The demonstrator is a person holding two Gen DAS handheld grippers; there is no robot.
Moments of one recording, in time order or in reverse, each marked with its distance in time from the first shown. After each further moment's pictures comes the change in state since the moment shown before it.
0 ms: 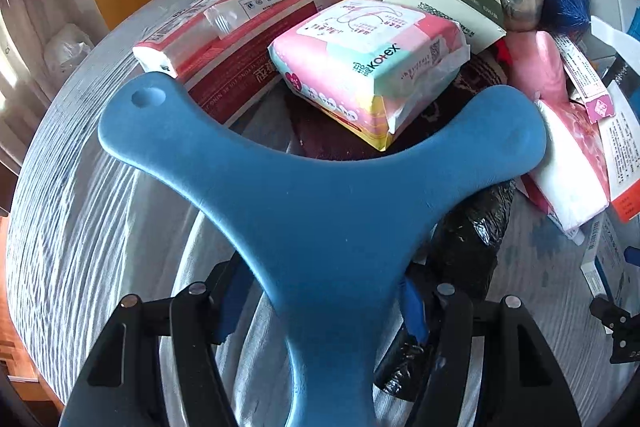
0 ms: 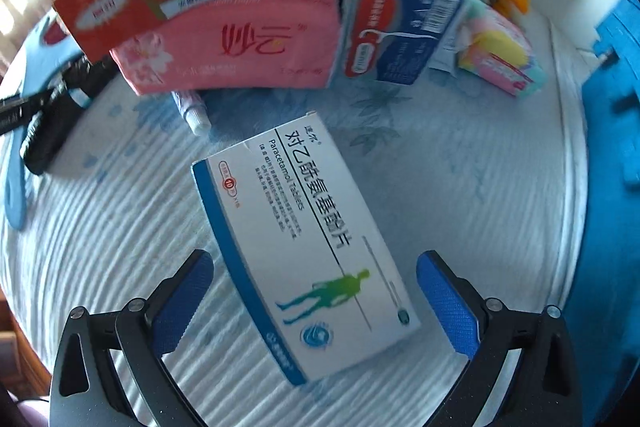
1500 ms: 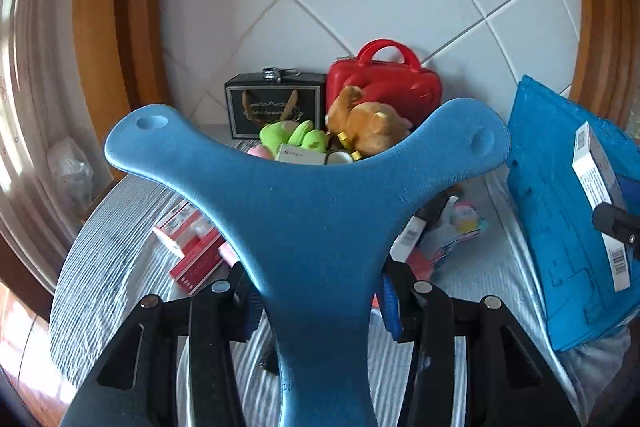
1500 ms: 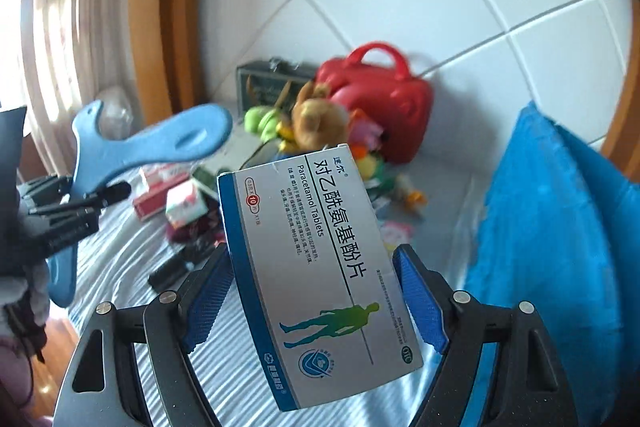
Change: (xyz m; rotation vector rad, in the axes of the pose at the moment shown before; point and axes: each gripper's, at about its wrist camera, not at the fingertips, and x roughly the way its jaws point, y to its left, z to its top) left arm -0.244 -0.085 -0.001 0.119 -0.472 -0.123; right arm -0.285 -0.035 -0.039 0.088 -0.657 -0.044
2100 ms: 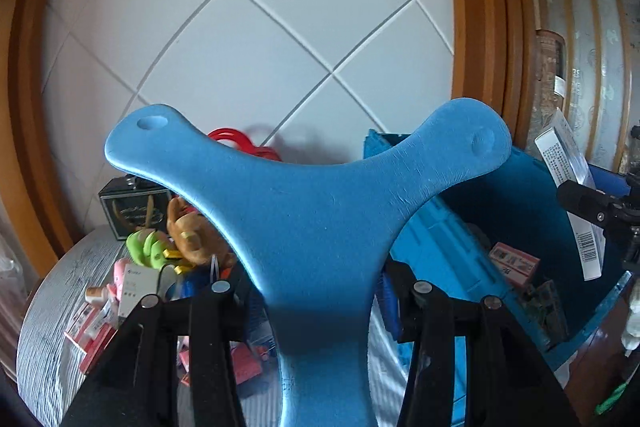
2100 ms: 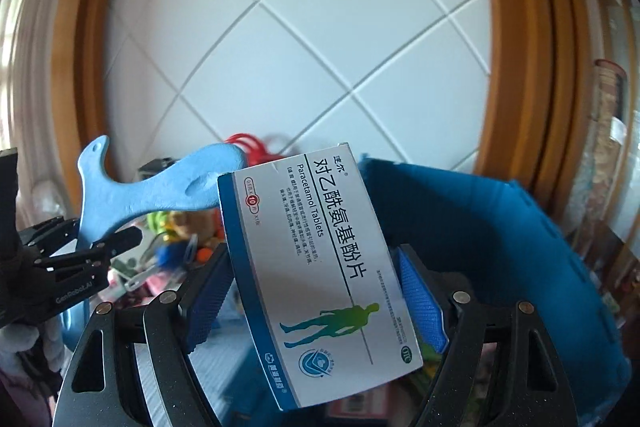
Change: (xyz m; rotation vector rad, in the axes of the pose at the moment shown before) left arm -0.053 -0.212 0.079 0.195 -0.189 -0.300; right arm -0.140 -0.152 -0.005 0.201 -0.221 -0.307
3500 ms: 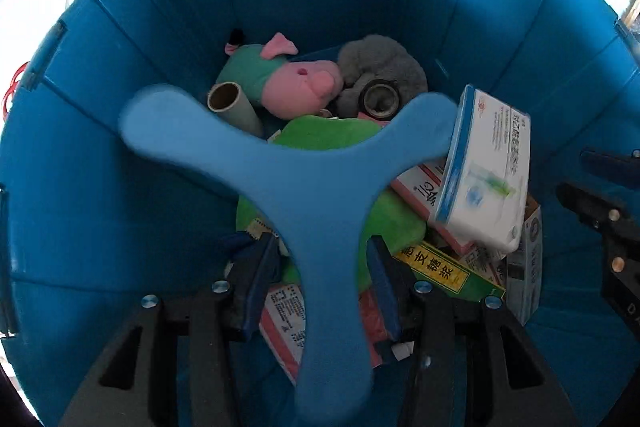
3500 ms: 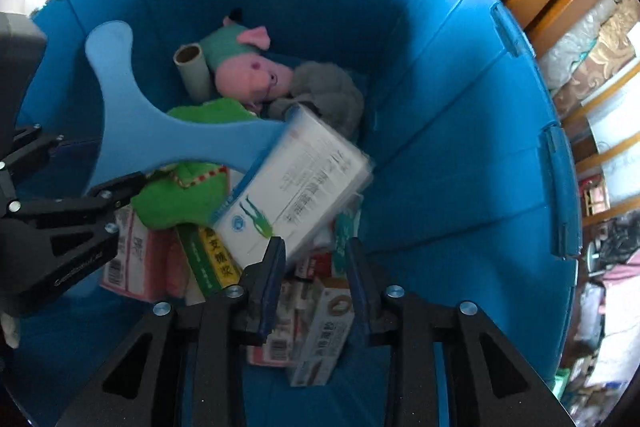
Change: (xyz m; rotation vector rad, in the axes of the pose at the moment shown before) left arm 0.260 -0.277 -0.022 0.231 0.840 -0.107; right arm 0.159 -0.227 -0.080 -0.017 0.882 -0.116
